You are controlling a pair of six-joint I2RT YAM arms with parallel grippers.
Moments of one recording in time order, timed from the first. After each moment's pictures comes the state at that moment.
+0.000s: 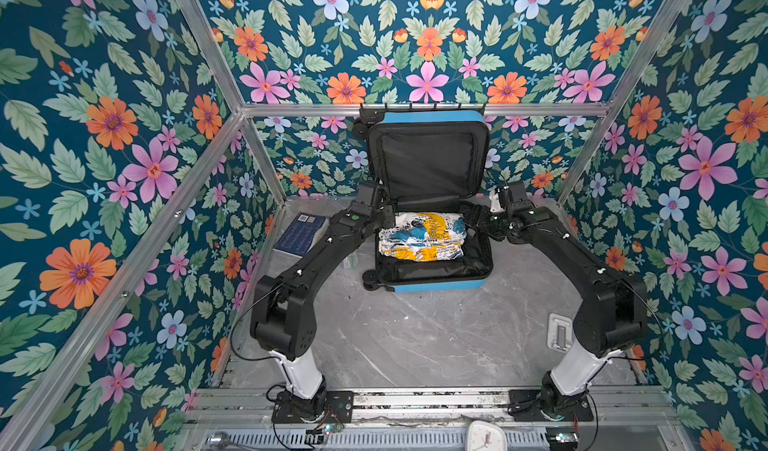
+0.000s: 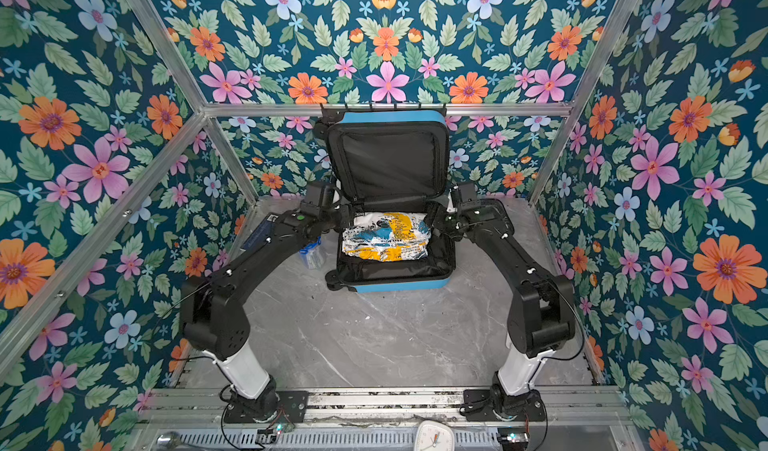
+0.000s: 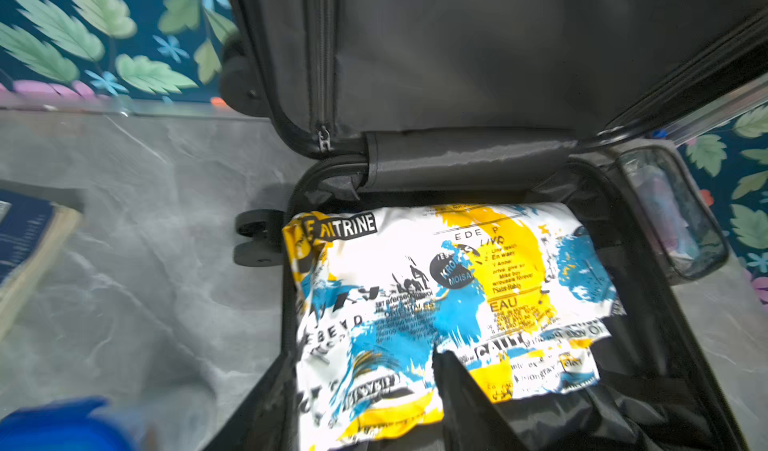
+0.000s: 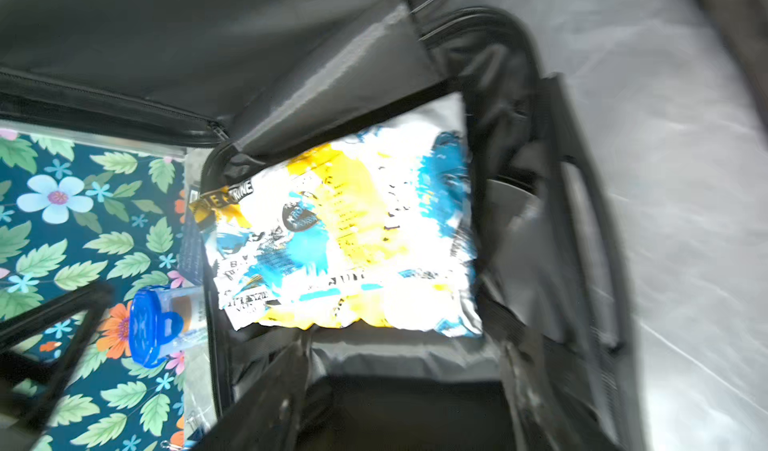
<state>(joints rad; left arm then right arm) -0.44 1.67 1.47 -0.41 -0.08 -0.33 0.23 1.68 1.47 -0.60 -0.23 0.62</state>
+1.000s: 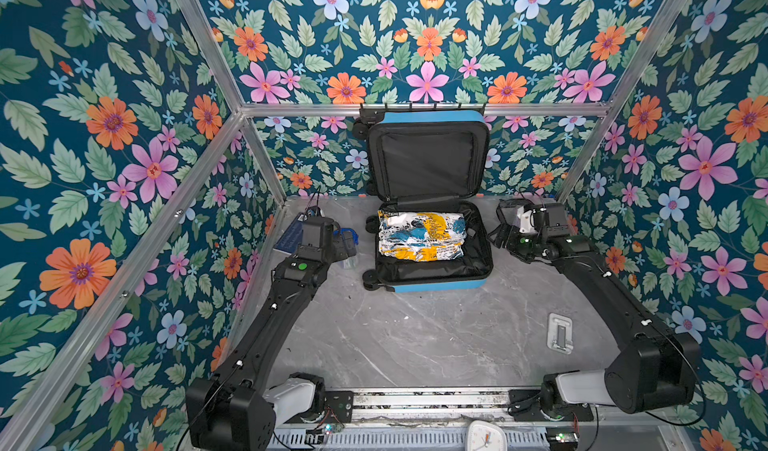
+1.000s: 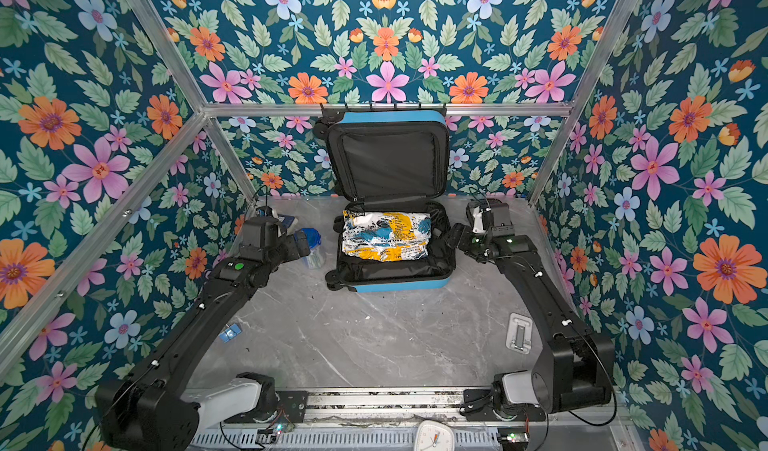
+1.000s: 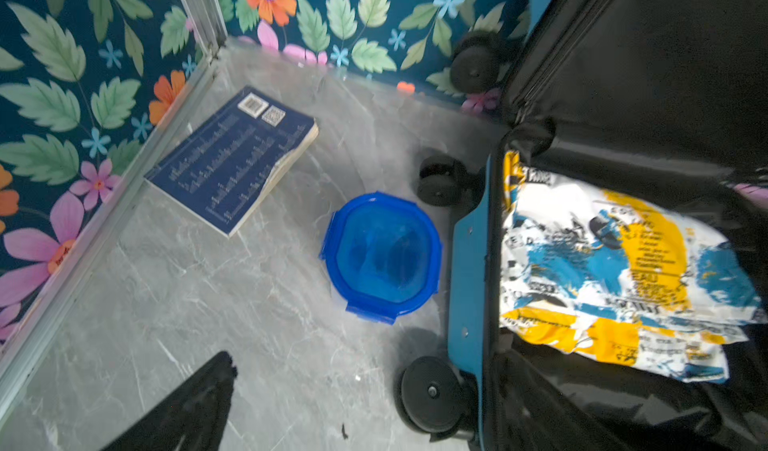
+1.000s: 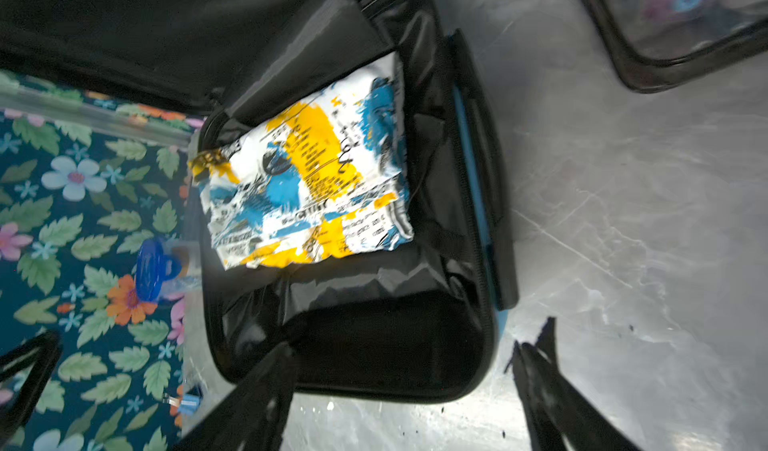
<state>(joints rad) -0.23 1.20 1.05 -0.54 -0.19 -0.37 0.17 1.37 1.20 -0.62 -0.31 0.54</state>
